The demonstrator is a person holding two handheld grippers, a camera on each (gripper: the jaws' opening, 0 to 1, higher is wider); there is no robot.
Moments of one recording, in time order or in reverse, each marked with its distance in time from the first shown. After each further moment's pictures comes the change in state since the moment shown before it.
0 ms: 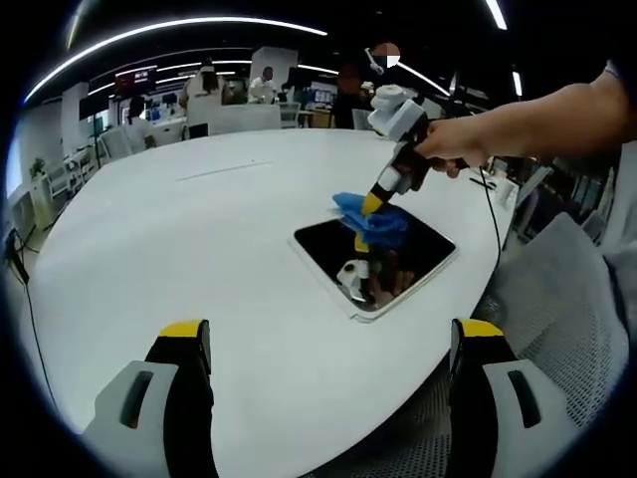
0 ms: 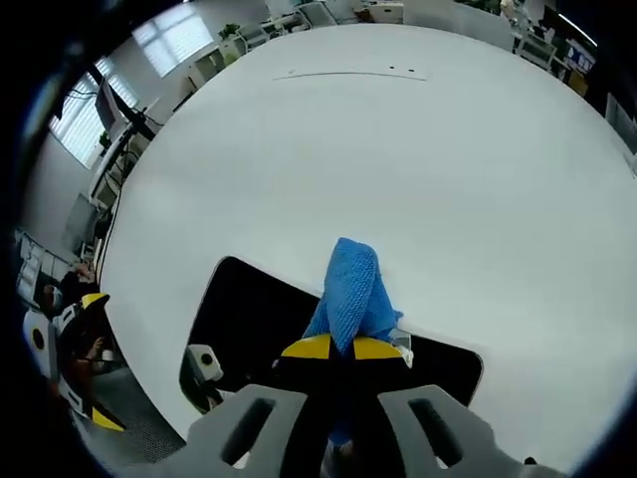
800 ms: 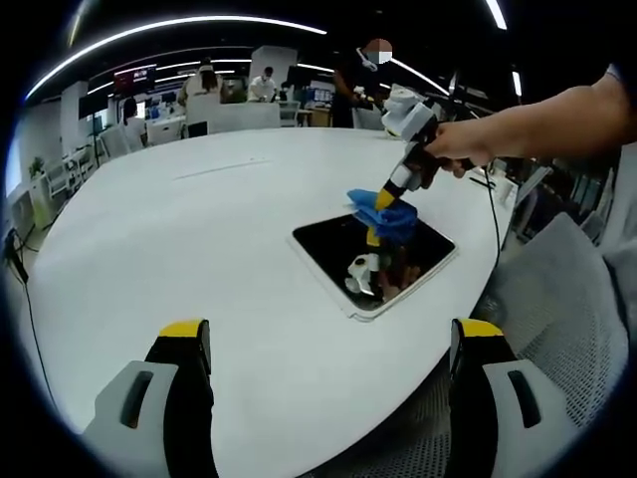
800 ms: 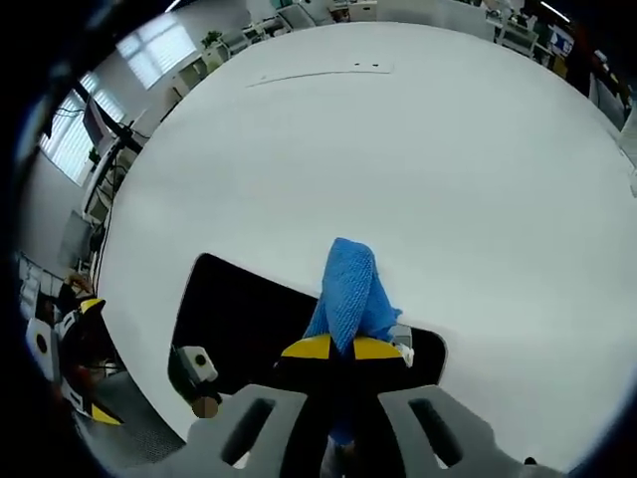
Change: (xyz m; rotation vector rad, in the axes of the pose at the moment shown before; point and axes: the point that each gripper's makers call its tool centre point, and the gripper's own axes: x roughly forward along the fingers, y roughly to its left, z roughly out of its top) left arm 0.002 0.001 -0.002 -0.004 0.005 -0.003; right arm -0.012 -0.027 -0.012 0.083 -0.005 -0.018
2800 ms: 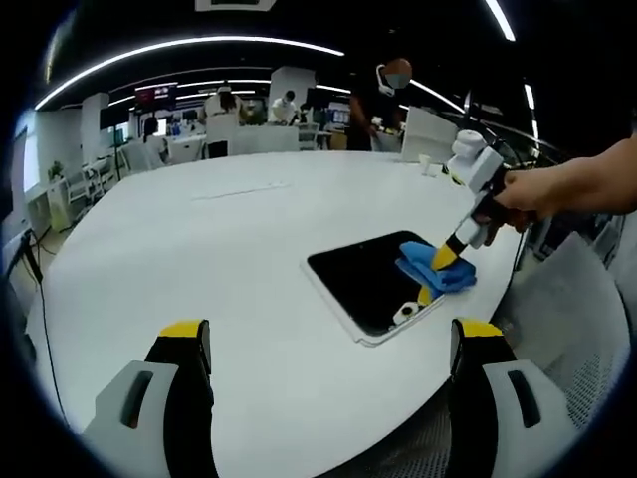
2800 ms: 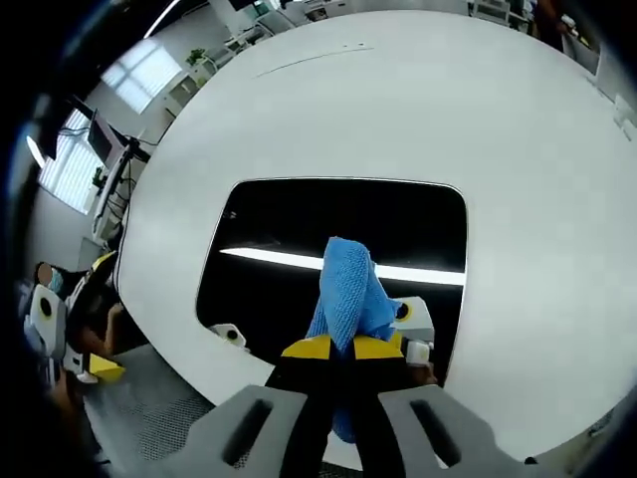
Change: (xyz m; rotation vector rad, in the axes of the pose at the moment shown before) left arm -0.008 -0.002 0.019 0.002 -0.096 0.076; right arm -0.025 0.033 -0.091 0.113 0.006 0.053
